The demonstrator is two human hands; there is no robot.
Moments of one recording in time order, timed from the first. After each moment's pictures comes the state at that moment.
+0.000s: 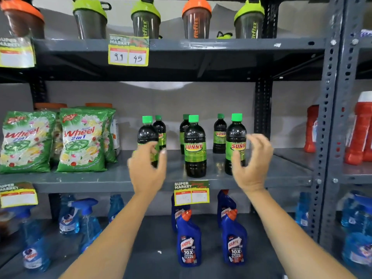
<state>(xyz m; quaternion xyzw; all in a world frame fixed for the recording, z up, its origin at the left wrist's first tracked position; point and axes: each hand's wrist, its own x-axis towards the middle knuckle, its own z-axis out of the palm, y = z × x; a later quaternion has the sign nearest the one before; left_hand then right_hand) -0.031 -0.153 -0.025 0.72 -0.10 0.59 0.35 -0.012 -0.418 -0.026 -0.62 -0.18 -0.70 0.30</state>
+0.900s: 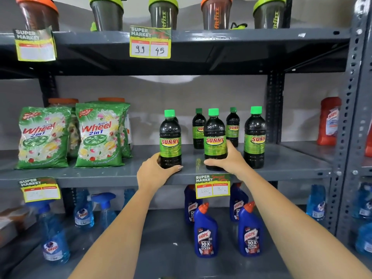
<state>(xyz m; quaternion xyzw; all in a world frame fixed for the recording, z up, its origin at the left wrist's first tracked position) -0.016 -0.091 -0.043 0.87 -0.01 0.35 0.35 0.023 -0.342 -0.020 -0.83 -0.14 -0.18 0.52</state>
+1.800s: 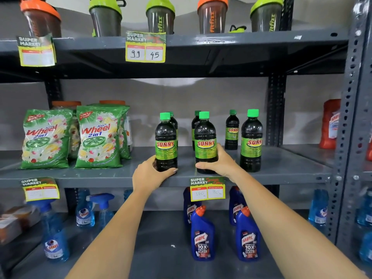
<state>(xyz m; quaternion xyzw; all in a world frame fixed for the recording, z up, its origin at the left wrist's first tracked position) -0.016 -0.092 -0.044 0.87 0.00 0.35 0.34 0.028 -0.336 -0.018 -0.83 -0.18 -0.11 0.52</state>
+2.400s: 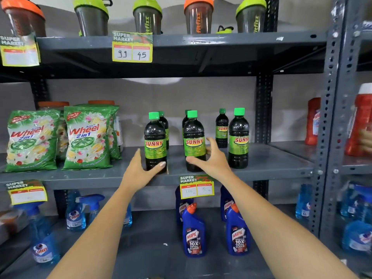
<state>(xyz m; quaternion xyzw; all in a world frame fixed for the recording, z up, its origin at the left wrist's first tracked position) -0.023 -0.088 -0.039 0.87 -0.03 0.27 0.41 0.005 -0.337 -0.023 -0.83 -0.16 -0.22 0.50</state>
